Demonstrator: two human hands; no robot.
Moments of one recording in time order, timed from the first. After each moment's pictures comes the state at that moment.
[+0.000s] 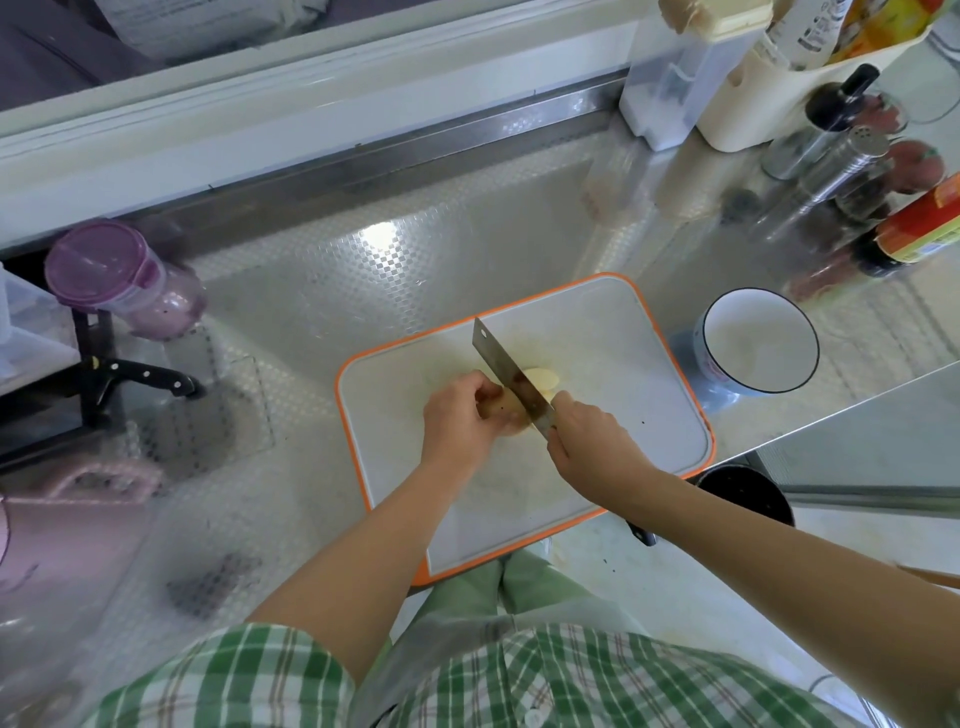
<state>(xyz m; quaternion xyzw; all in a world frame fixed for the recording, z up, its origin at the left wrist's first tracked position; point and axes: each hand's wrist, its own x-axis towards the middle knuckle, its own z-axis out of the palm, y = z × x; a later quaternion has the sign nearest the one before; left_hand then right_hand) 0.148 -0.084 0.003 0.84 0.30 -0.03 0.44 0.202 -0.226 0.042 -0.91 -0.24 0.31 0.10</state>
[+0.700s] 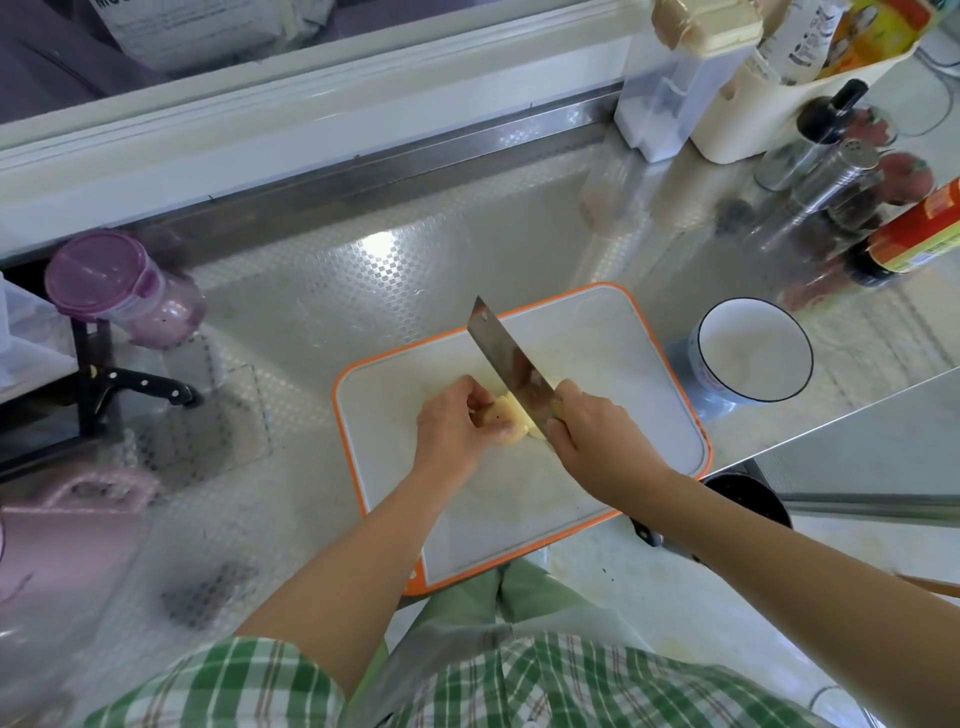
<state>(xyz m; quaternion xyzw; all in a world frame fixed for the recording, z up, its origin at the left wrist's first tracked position) 0.147 -0.079 0.006 0.84 0.31 -0.04 0.44 0.211 -0.233 0.062 -0.91 -0.28 0.27 0.14</state>
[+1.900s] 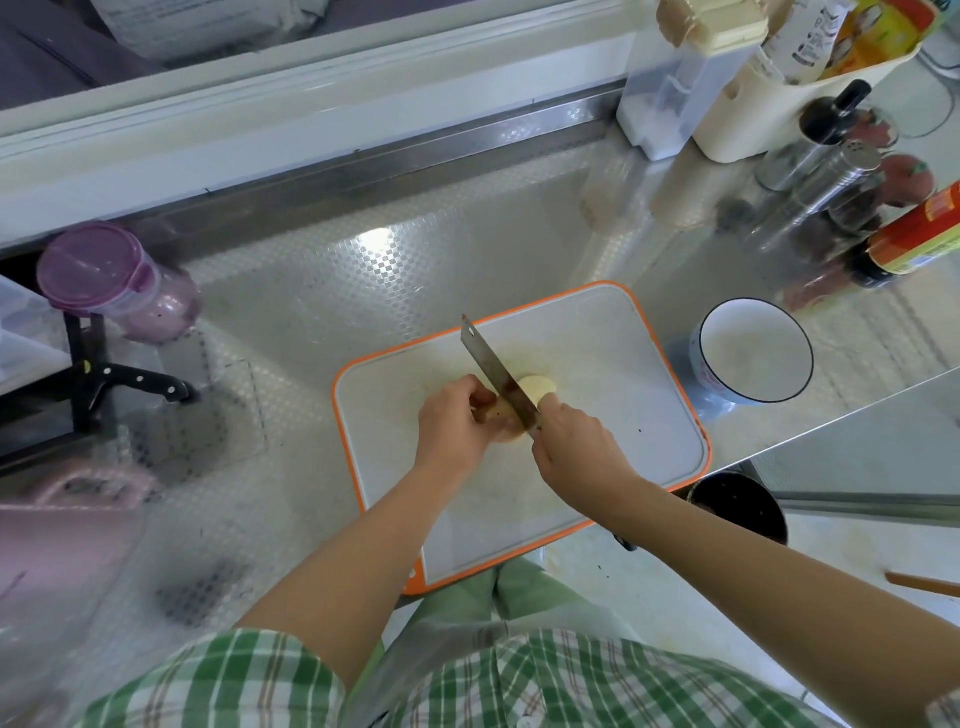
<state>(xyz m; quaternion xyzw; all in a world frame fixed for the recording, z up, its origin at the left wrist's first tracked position) 0.151 -0.079 0.005 0.84 0.31 -0.05 0.44 0.197 -0.215 0.040 -0.92 -0.24 0.29 0.09</state>
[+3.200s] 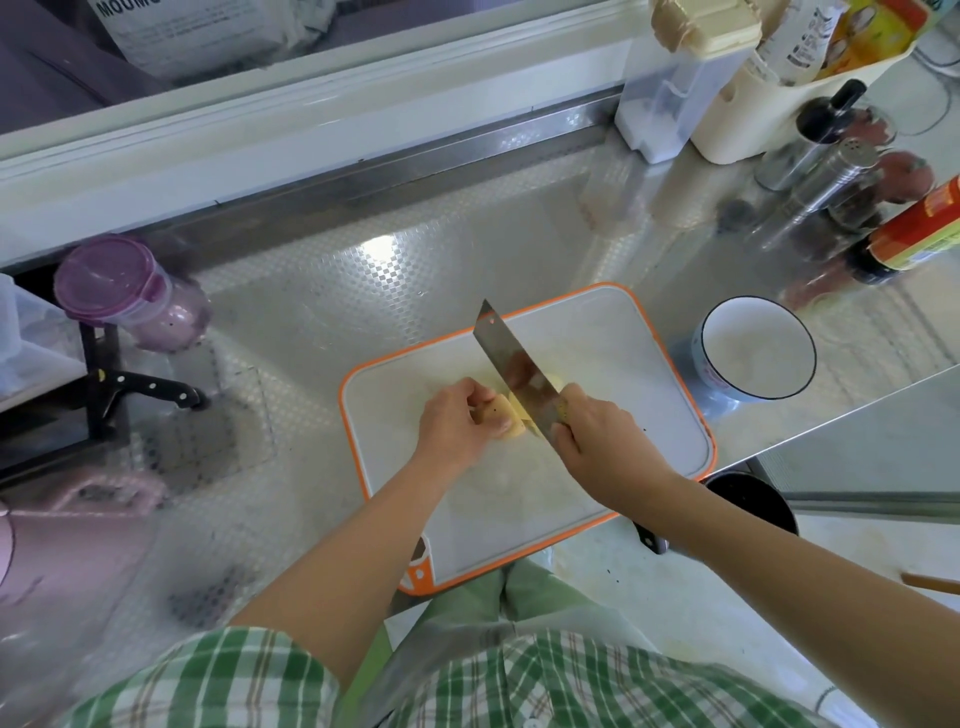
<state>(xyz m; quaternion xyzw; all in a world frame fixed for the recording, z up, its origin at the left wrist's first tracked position) 0.150 -0.069 -0.001 0.81 0.32 -0.08 0.49 0.204 -0.233 0.064 -0.91 -0.27 0.26 0.15</state>
